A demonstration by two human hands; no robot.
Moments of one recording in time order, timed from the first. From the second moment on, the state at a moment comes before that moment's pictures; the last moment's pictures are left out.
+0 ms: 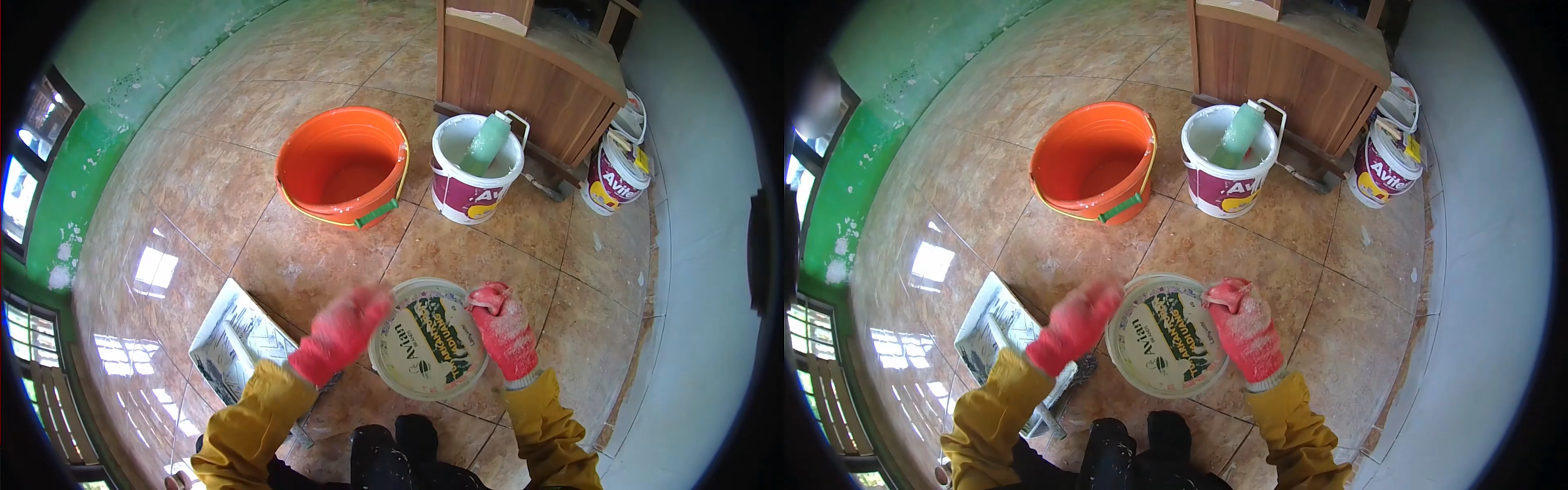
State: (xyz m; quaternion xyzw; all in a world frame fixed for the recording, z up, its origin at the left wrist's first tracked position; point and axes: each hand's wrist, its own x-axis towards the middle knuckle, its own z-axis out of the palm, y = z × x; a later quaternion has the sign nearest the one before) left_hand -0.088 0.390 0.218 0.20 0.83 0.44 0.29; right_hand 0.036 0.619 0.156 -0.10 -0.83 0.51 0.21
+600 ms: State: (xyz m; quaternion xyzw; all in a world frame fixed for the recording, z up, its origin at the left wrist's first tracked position) left_hand -0.039 0.379 0.232 0.20 0.90 0.30 0.23; right_hand 0.086 0.607 0.187 -0.10 -0.92 0.33 0.19
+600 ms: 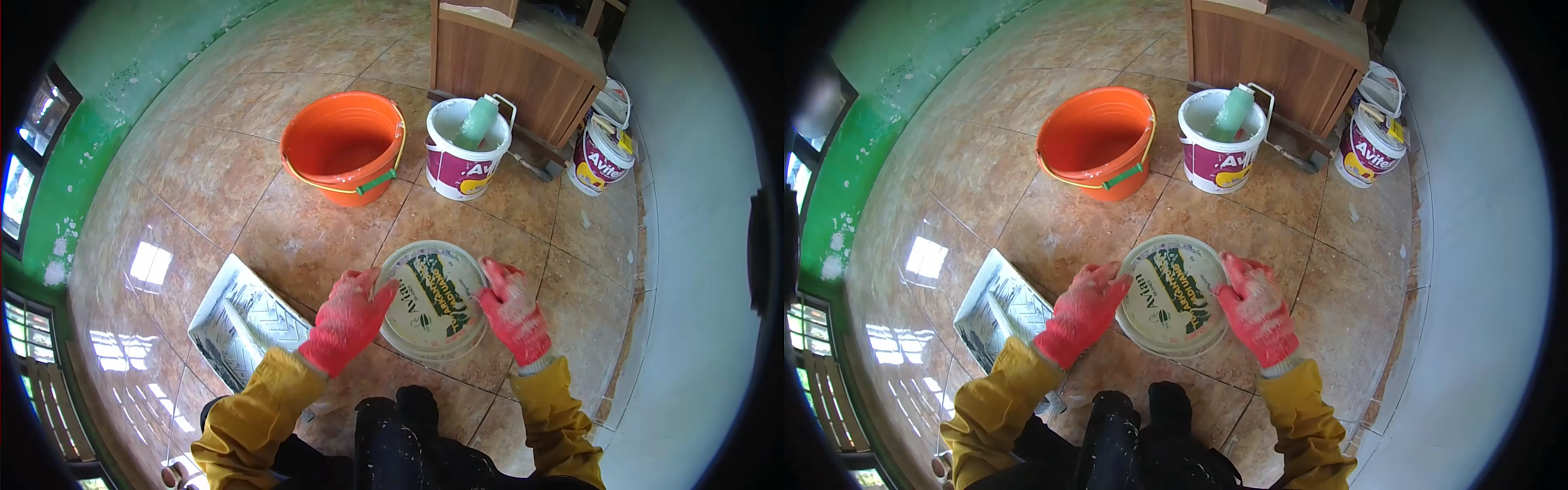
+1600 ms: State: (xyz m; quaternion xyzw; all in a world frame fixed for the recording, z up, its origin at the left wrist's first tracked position) left_hand -0.077 0.370 0.208 0.13 0.80 0.50 0.30; right_hand 0.048 0.595 0.212 -0.24 -0.75 0.60 0.15
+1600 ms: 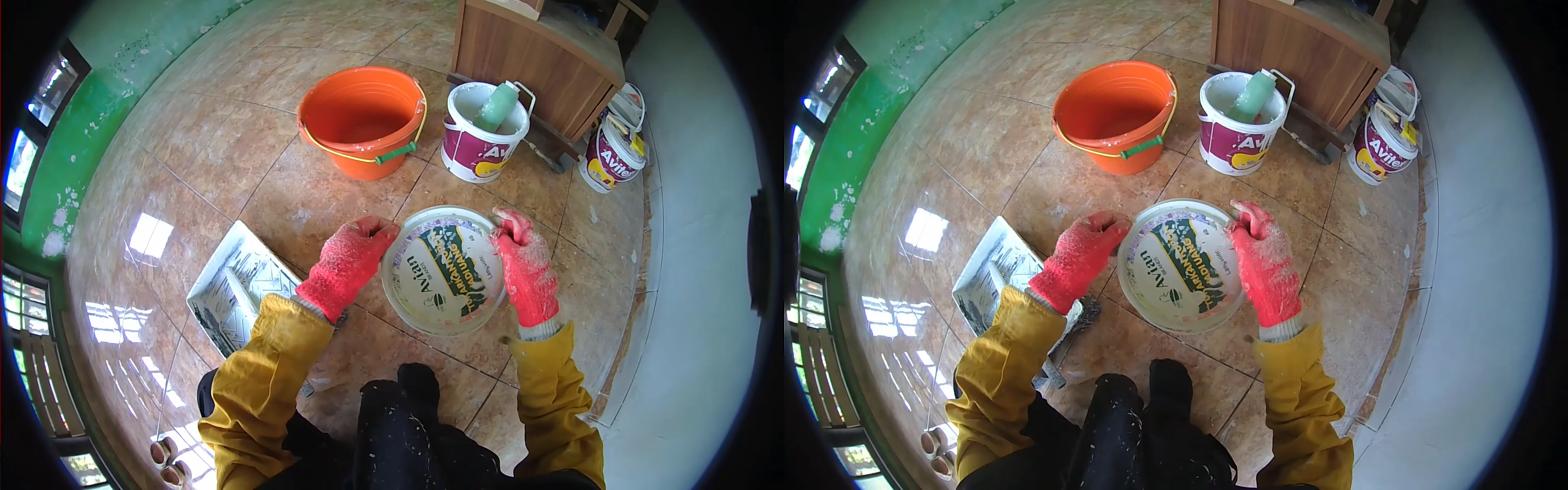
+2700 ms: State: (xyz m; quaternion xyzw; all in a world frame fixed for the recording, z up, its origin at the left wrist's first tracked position) left_hand -0.039 0.354 0.189 0.13 0.89 0.38 0.22; right_hand 0.134 0.646 0.110 -0.22 -0.92 0.14 0.28
